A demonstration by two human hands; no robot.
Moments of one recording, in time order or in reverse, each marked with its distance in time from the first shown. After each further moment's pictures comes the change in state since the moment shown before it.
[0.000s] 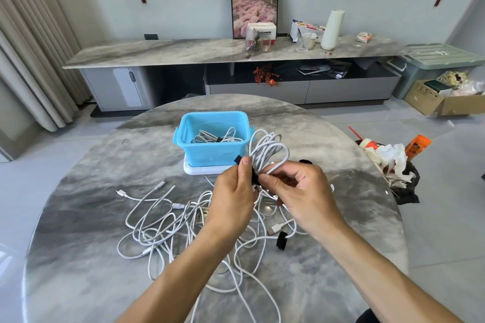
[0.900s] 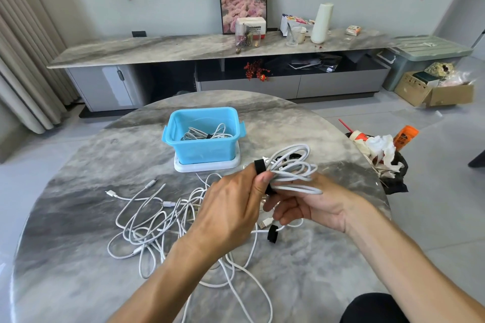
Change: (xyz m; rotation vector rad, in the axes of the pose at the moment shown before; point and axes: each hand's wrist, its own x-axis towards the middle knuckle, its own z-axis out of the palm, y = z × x) left_hand -0.018 0.008 -0.010 0.669 -0.165 0.597; right_hand 0.001 0.001 -0.044 0.387 -0.402 0.633
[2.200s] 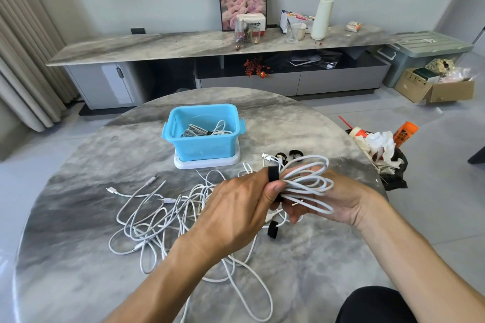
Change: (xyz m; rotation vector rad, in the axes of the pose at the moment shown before) left_hand -0.002 0.003 0.000 -0.059 -0.130 0.088; right_hand -0.004 0.002 -0.022 0.023 -0.196 -0.074
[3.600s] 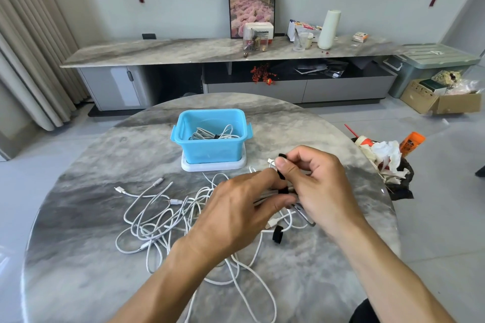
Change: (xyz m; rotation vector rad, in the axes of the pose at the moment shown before) left_hand -0.003 0.003 -0.011 -0.088 0.133 0.026; right_hand 0.008 -0.001 0.052 -0.540 0.671 -0.532
